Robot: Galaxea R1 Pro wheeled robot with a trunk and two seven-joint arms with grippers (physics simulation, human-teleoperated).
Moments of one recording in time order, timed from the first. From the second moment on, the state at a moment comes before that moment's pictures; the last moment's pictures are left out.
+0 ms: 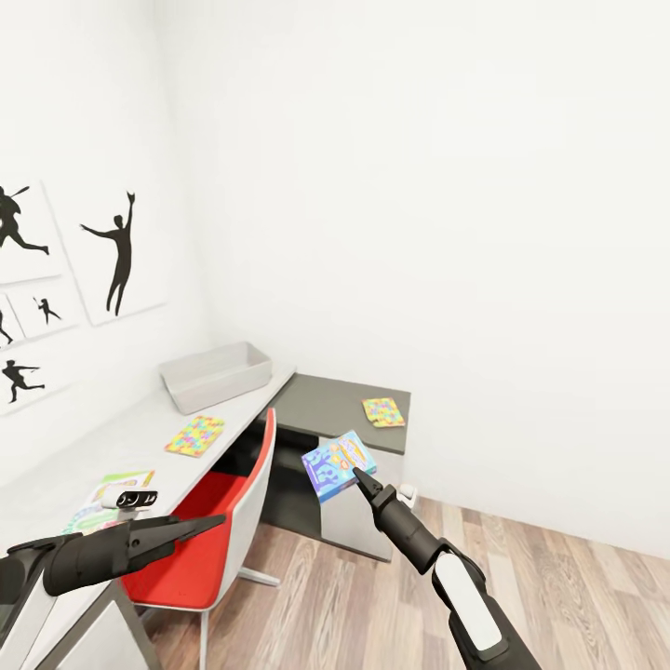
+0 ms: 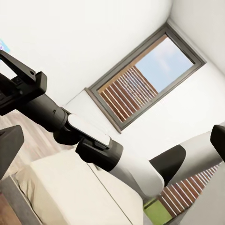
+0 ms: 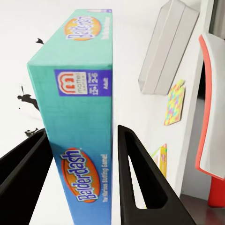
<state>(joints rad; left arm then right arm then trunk) -0.21 0.30 0.19 -1.45 0.45 1.02 -1.57 -0.35 0.11 0.06 -0.99 -1.07 0.43 0.51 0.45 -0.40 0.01</state>
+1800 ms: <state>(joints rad) -0.21 0.30 0.19 -1.45 0.45 1.01 -1.57 -0.35 0.11 0.06 -0.99 -1.07 0.43 0.52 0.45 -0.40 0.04</state>
